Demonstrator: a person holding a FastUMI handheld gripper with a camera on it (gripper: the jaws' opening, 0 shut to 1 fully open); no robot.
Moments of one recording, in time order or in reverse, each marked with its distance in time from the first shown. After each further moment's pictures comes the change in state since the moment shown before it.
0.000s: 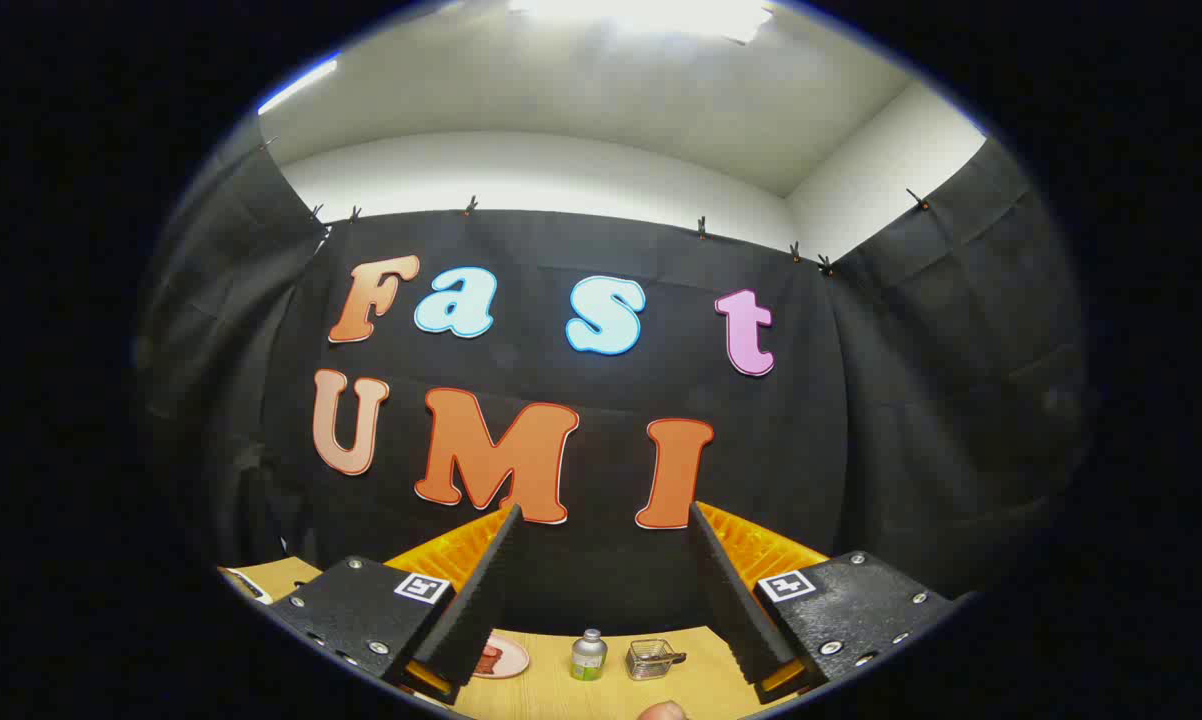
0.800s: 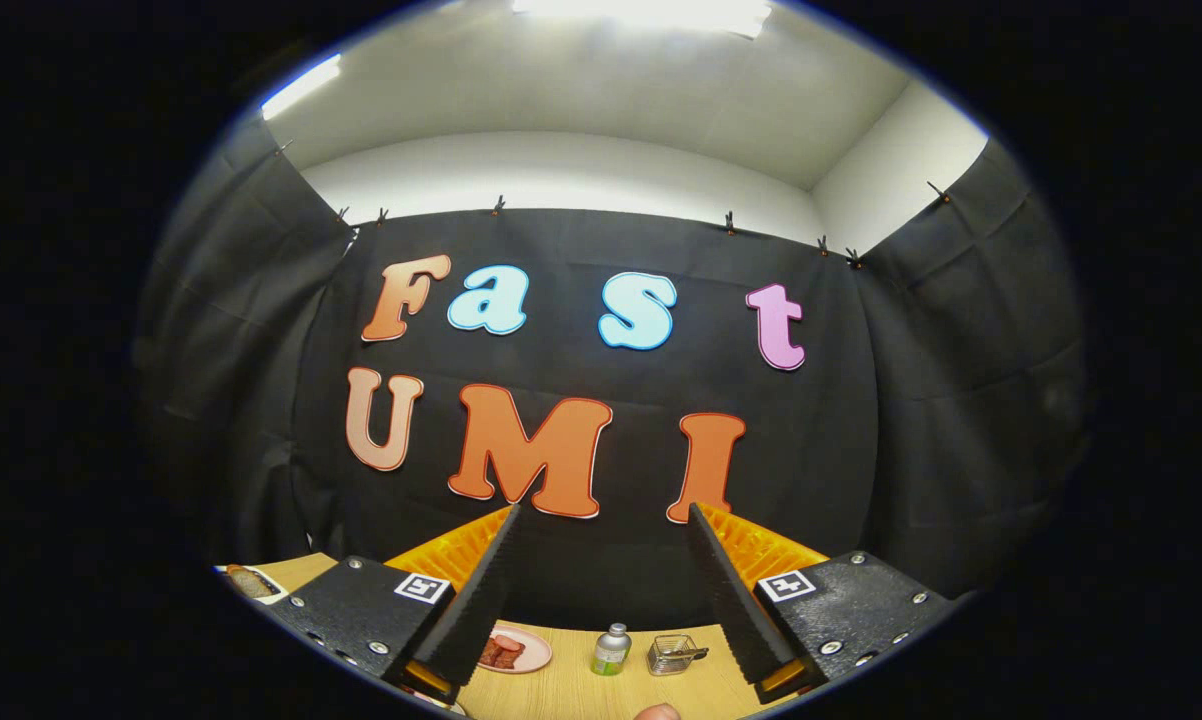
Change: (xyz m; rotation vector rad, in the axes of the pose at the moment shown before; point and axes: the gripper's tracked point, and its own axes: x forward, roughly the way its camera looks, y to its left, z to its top) arm -0.009 0.019 -0.008 -0.002 0.017 0.087
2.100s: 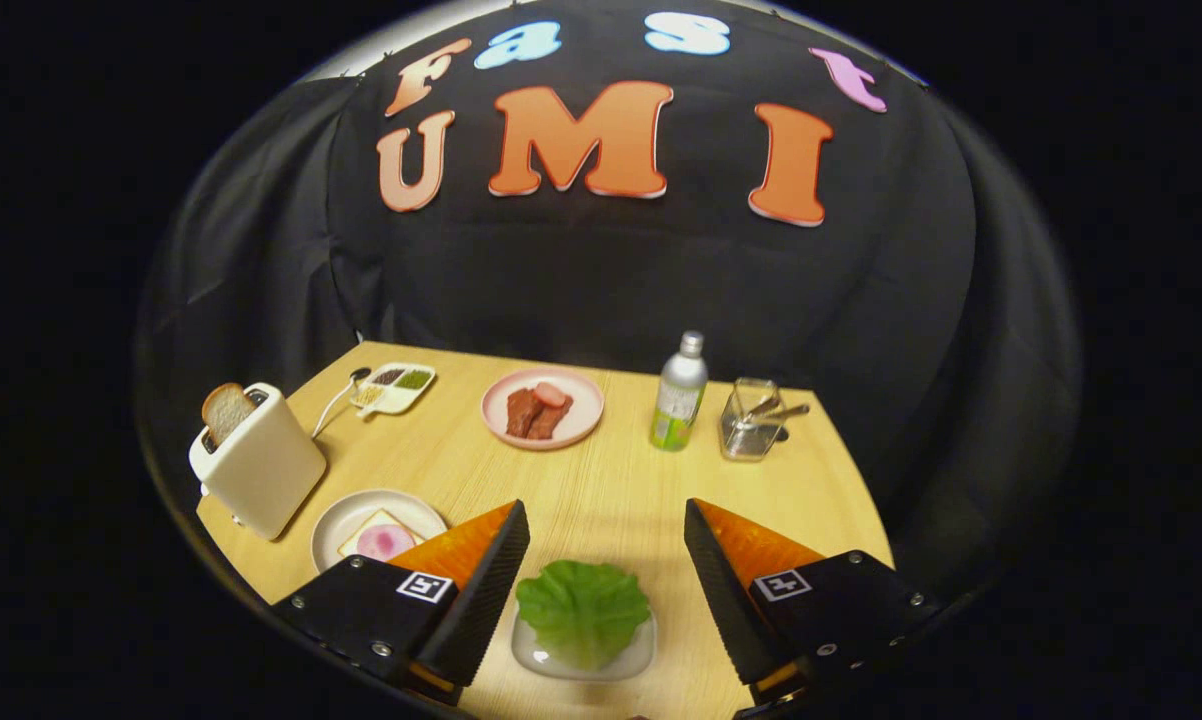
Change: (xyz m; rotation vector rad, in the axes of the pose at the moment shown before) arm -0.079 0.039 -0.336 0.028 0.890 0.248
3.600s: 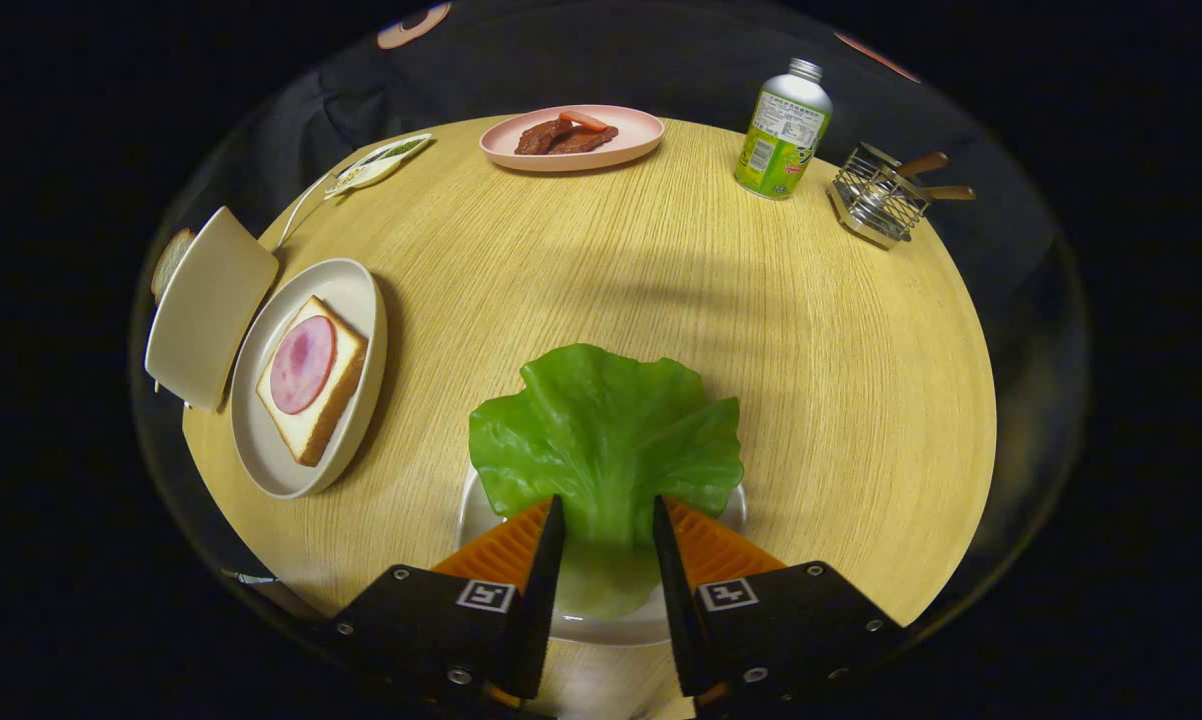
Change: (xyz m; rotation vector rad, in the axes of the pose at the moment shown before) arm 0.062 0.009 -0.163 -0.101 0.558 0.071
